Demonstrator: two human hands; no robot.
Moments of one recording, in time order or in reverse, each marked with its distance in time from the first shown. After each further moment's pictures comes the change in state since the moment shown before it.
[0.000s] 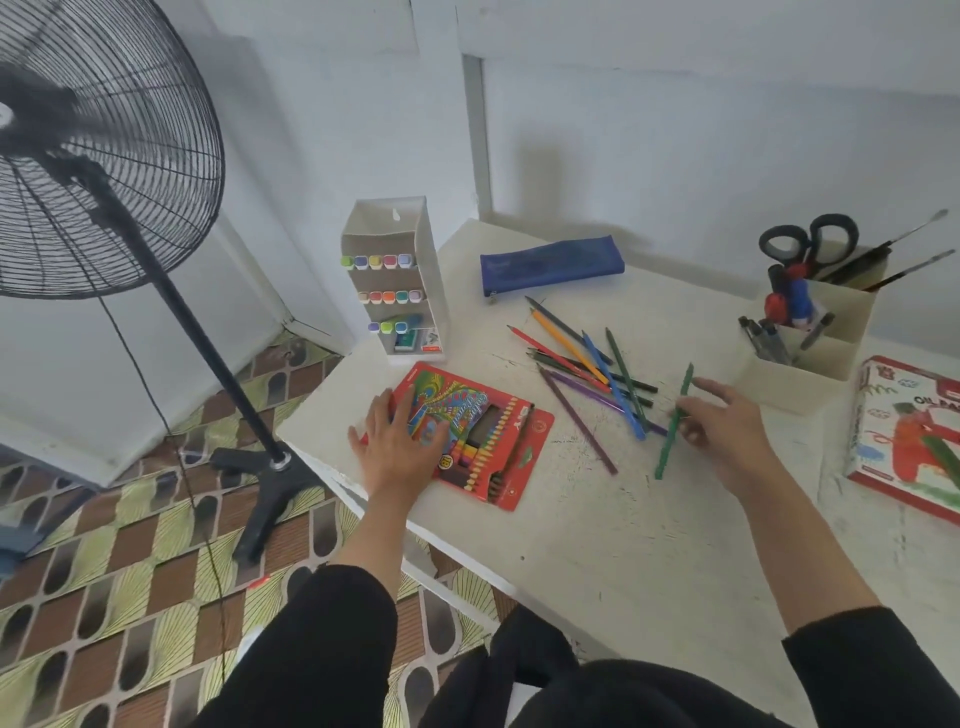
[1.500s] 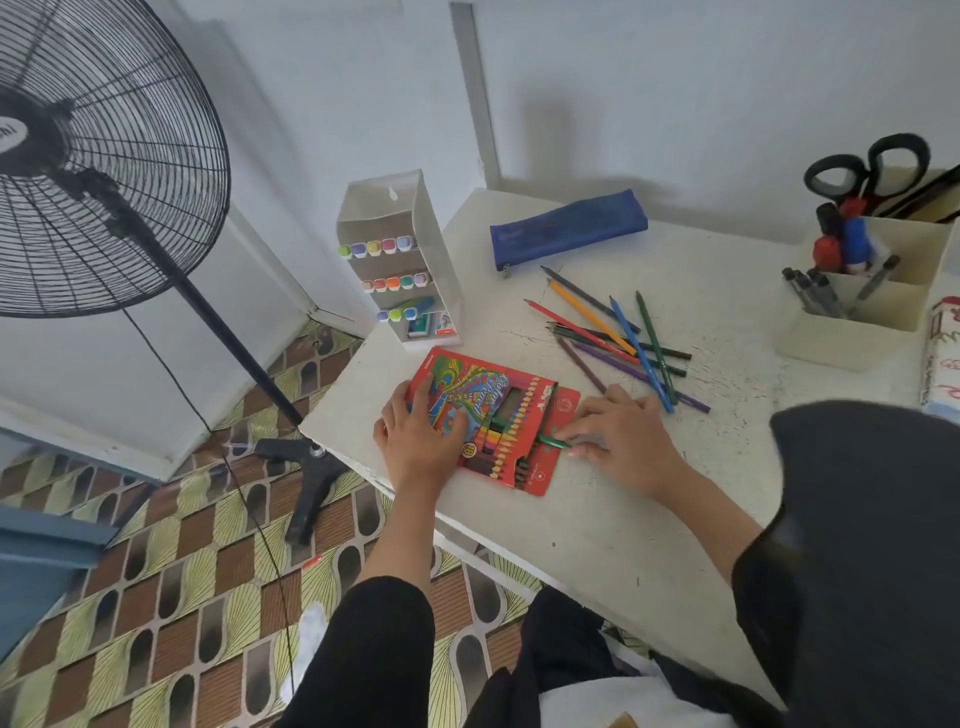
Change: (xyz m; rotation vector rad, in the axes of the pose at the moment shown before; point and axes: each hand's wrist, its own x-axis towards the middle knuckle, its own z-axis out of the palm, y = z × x) left_hand 0.001 -0.002 0.005 0.000 0.051 -0.005; right_hand -0.034 0.035 0.084 -1.296 -0.575 -0.727
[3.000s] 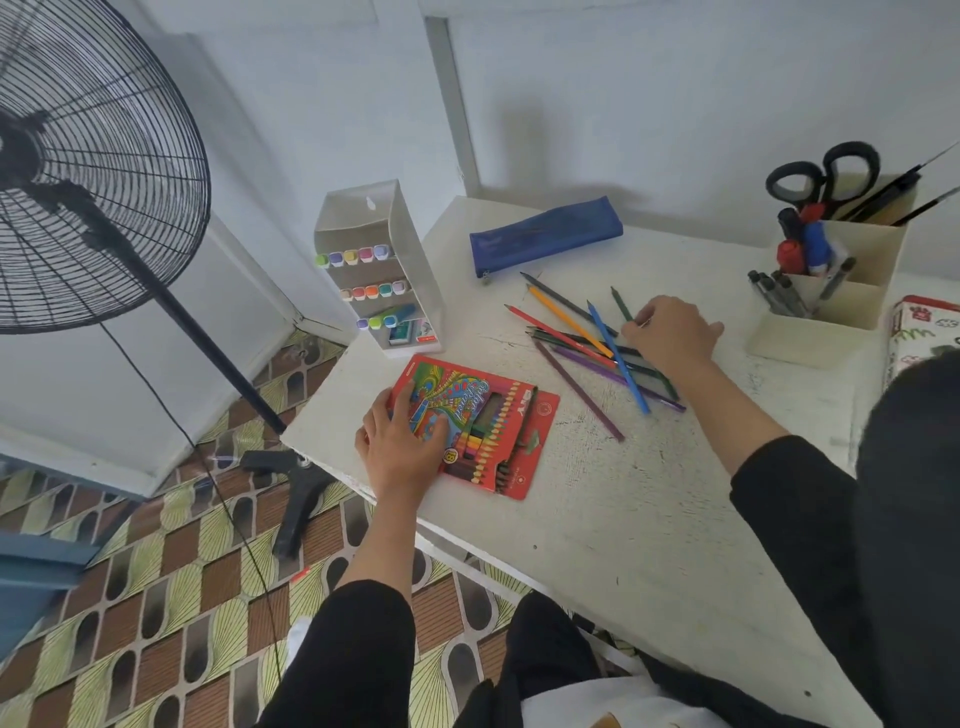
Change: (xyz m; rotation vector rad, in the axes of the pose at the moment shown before) left_hand -0.001 0.002 -0.004 -0.025 0.002 0.008; right_hand 0.057 0.081 -0.054 0.187 0.436 0.662
